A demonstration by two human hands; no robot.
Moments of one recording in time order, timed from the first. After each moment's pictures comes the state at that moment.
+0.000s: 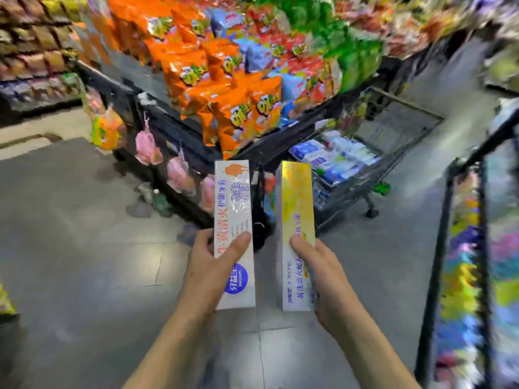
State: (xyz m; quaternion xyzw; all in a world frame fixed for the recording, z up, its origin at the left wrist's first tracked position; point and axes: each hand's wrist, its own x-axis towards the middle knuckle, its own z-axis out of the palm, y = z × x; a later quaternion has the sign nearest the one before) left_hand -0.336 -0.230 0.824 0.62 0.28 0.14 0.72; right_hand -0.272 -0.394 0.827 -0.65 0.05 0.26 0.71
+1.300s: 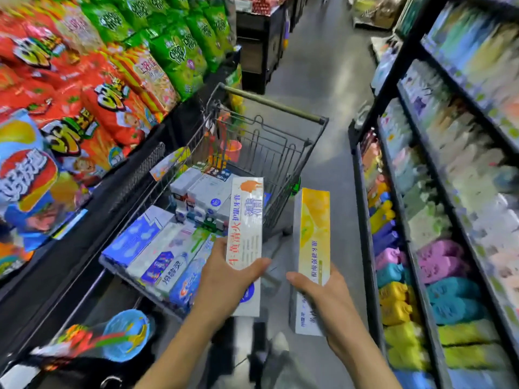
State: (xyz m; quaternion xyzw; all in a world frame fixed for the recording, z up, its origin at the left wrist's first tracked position) left_hand 0.431 -0.536 0.757 0.76 0.12 -0.07 0.63; right_hand 0.391 -0.715 0.765 -0.68 0.19 0.07 0.70
